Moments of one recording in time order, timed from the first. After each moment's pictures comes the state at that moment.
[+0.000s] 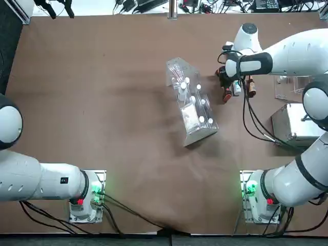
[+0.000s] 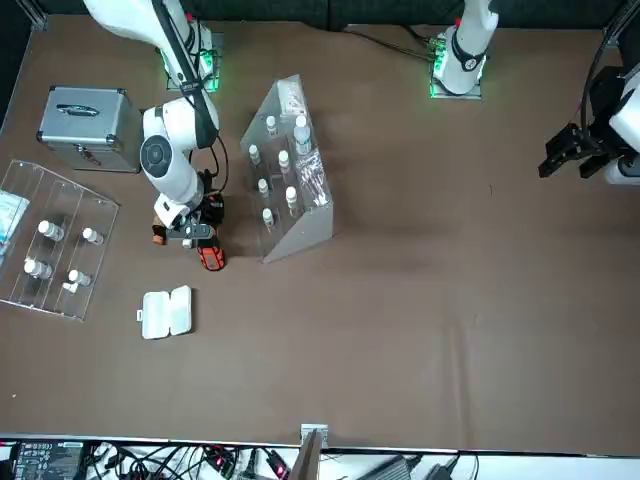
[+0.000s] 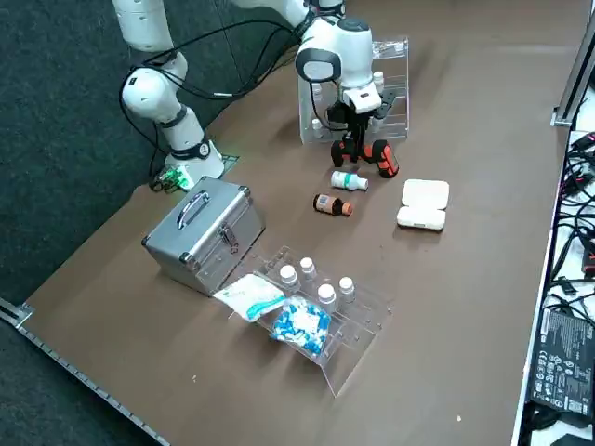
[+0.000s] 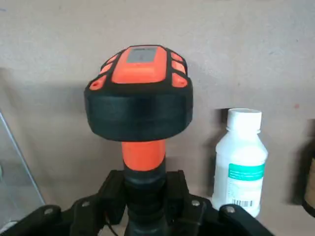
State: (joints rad) arm 0.35 0.28 -0.03 -2.27 0.04 2.50 0.26
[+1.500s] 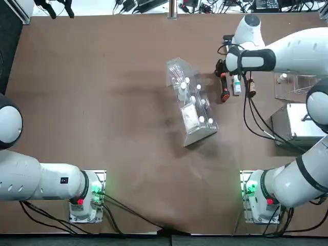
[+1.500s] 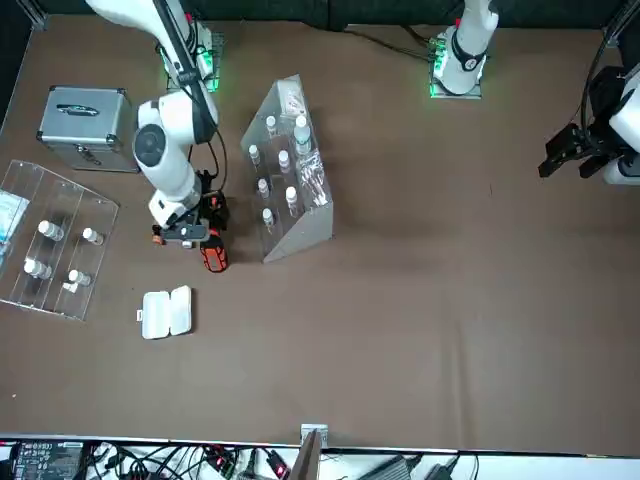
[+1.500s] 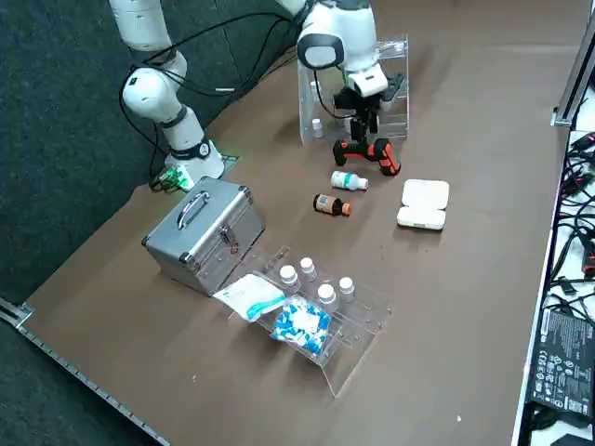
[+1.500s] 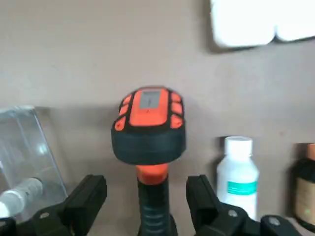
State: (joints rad) arm 0.36 0.24 -0.04 -2.23 0.04 2.51 0.29
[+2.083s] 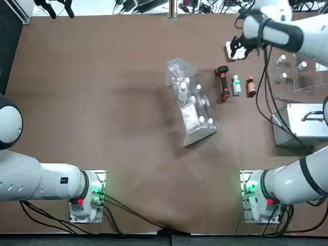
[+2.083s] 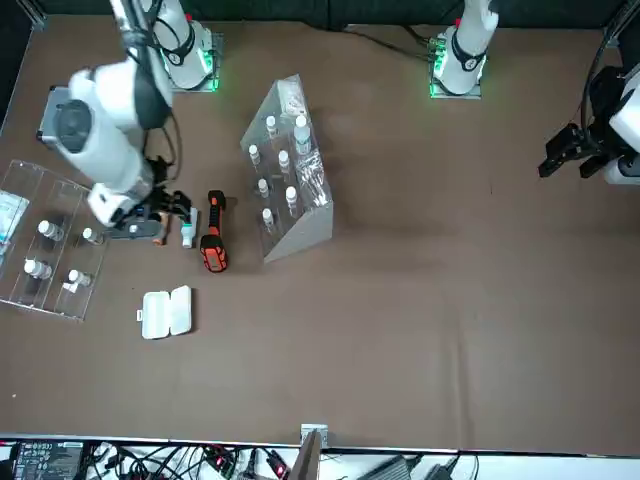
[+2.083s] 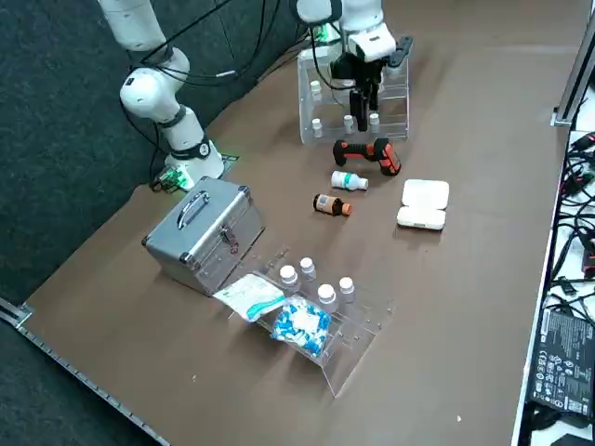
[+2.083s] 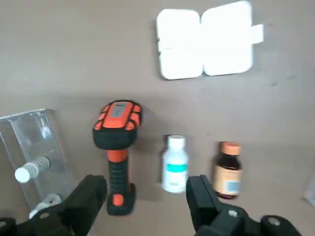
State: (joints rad) arm 0.26 0.11 -0.06 -2.05 0.04 2.17 0.13
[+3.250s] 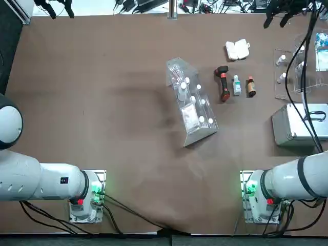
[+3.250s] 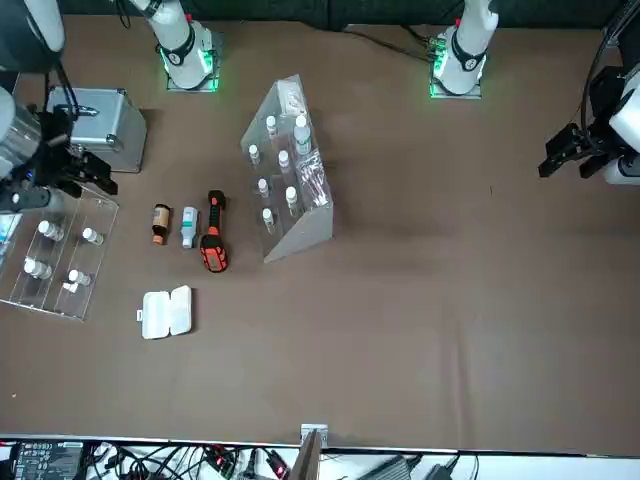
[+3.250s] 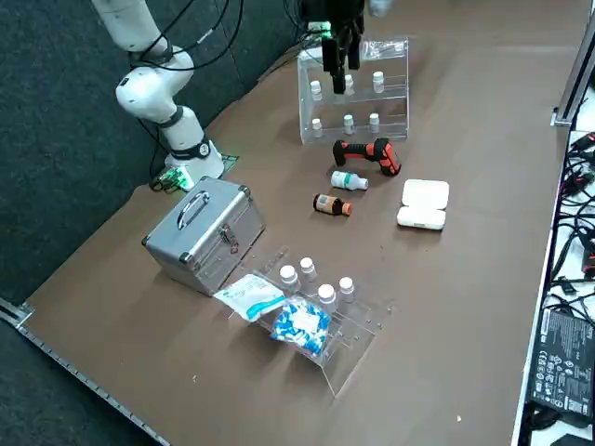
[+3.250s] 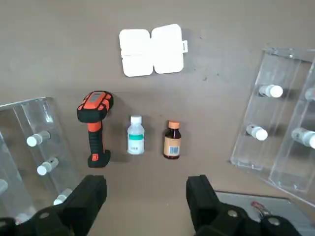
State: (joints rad) arm 0.07 0.05 -0.07 -1.69 0.04 1.69 -0.06
